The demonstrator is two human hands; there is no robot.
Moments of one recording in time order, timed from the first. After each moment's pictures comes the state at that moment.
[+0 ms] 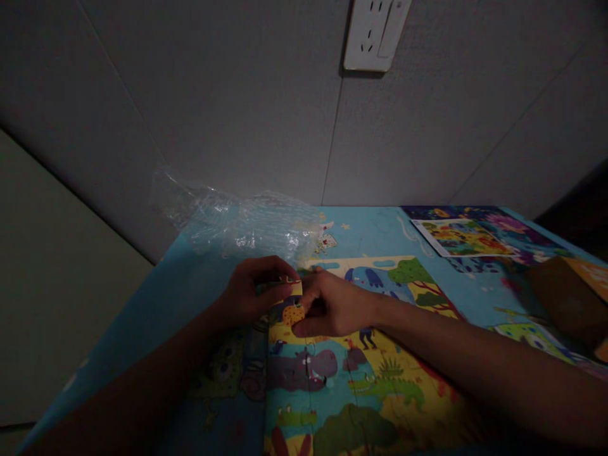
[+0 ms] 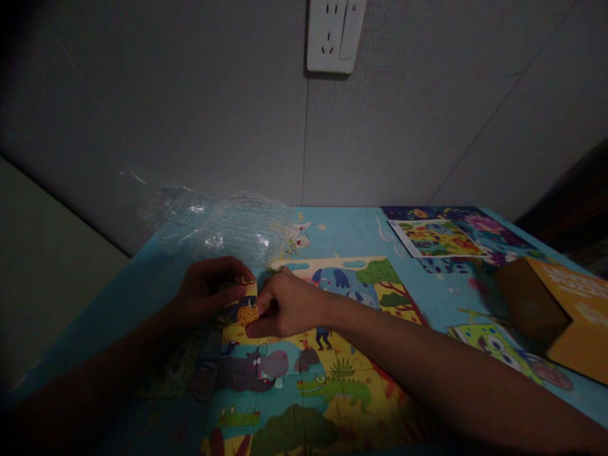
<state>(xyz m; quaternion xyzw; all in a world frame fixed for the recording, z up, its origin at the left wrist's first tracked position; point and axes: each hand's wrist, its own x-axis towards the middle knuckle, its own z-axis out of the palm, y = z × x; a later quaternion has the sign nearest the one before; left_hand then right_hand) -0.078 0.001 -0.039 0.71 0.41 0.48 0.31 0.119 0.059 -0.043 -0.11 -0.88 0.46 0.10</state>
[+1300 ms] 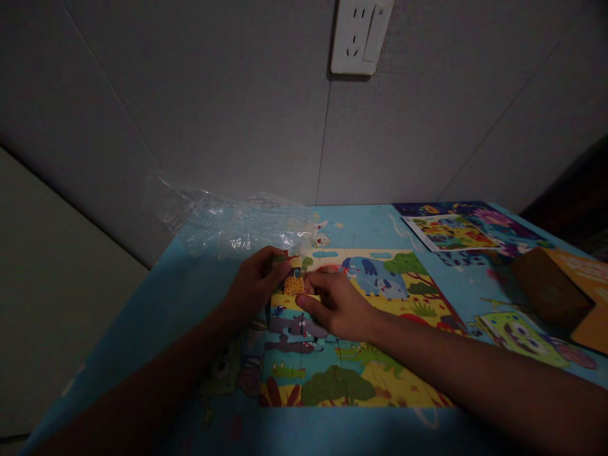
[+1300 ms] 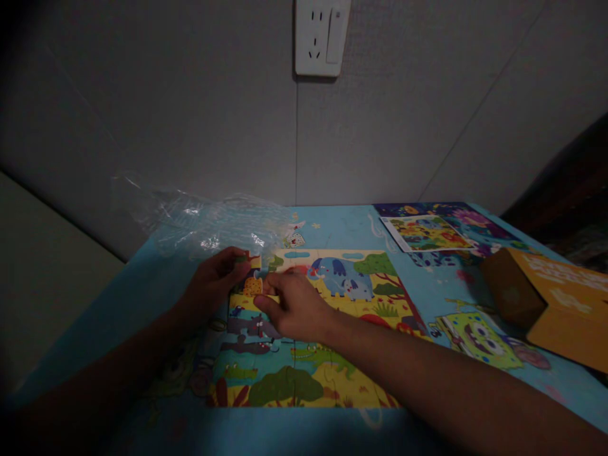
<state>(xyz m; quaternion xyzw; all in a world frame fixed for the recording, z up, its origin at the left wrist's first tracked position) -0.057 0.010 -0.043 0.51 0.50 0.53 0.46 0.131 0.035 -0.049 -0.28 -0.84 0.38 0.27</state>
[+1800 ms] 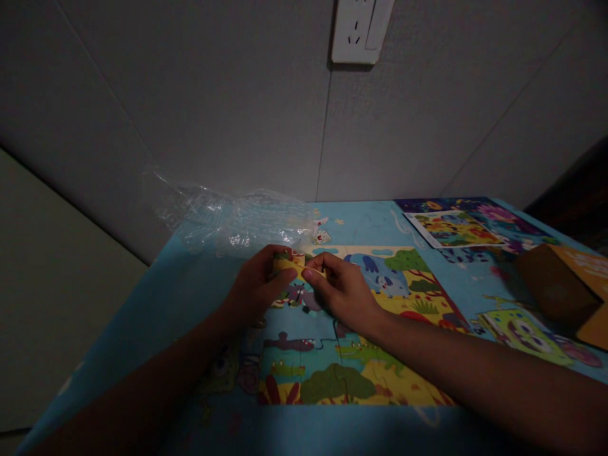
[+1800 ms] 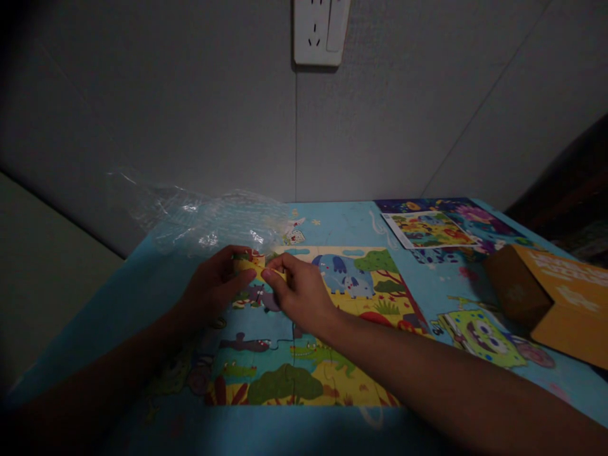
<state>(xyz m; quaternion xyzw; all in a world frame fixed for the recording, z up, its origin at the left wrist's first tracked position) -0.054 0.003 -0.041 0.57 0.51 0.50 0.41 0.130 0.036 -0.053 -0.40 -0.72 0.43 0.36</state>
